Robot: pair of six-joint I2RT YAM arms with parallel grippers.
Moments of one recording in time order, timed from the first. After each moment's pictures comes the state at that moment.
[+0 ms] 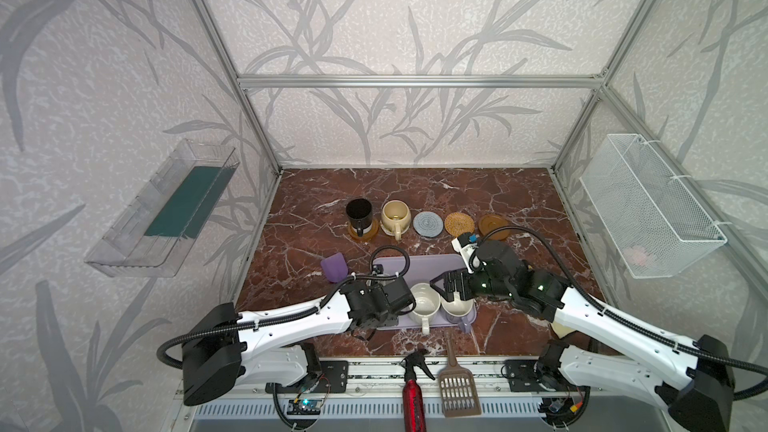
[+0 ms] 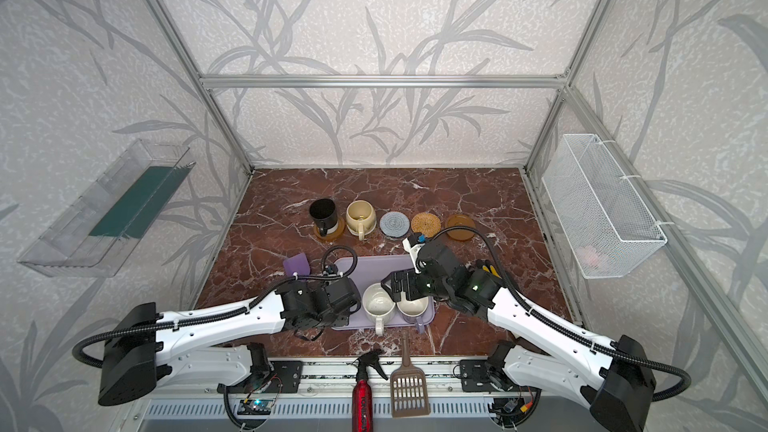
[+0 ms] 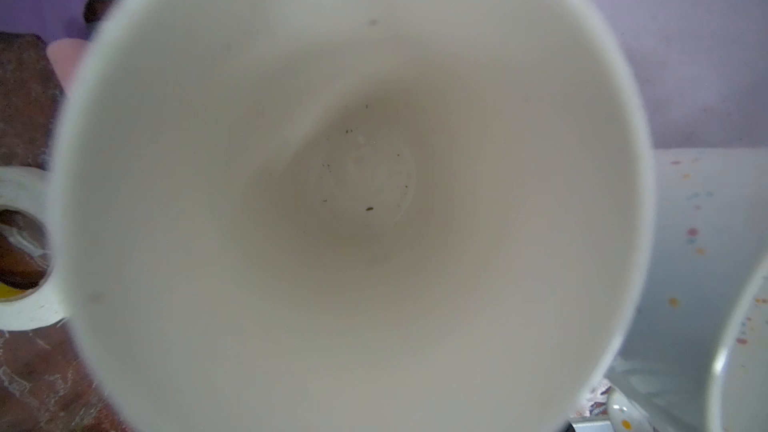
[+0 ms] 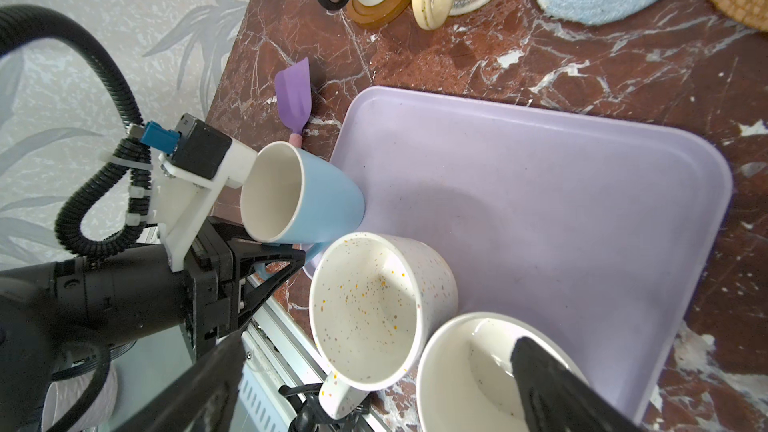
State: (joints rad) left arm -1.09 1.23 0.74 -0.83 -0.25 -1.11; right arm 0.84 1.02 0.76 -0.45 -0.19 0.65
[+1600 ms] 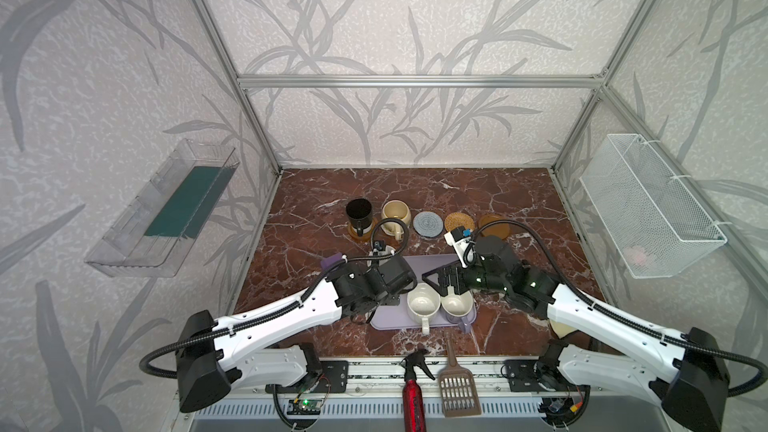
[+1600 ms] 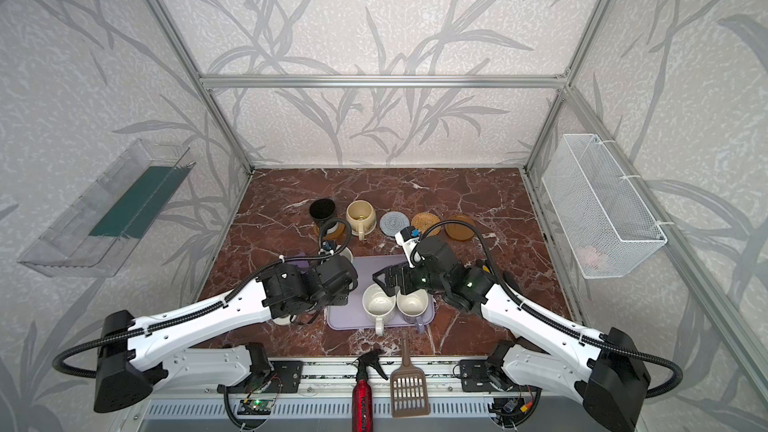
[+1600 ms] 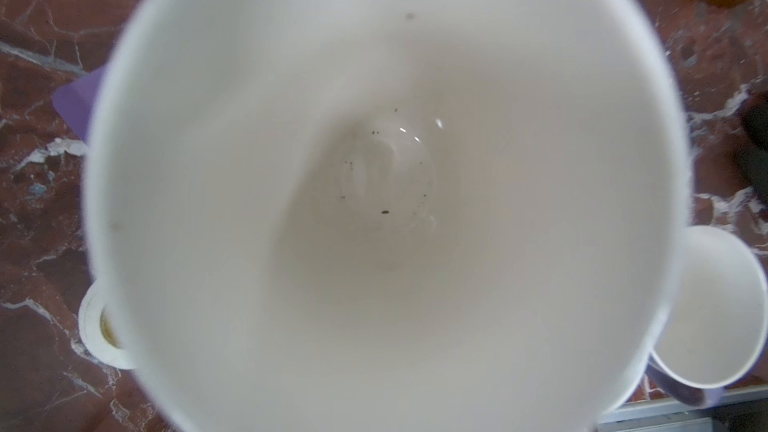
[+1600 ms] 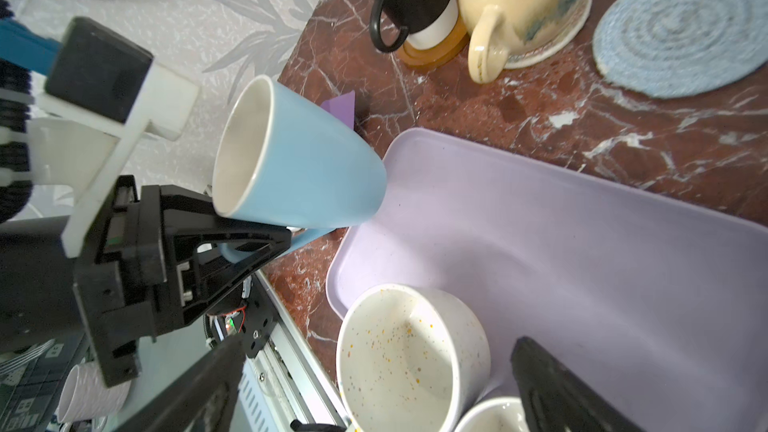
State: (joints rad) left arm -1.01 1.18 1.00 -0.97 -0.36 -0.94; right arm 0.80 1.07 0.75 -0.25 -0.27 0.58
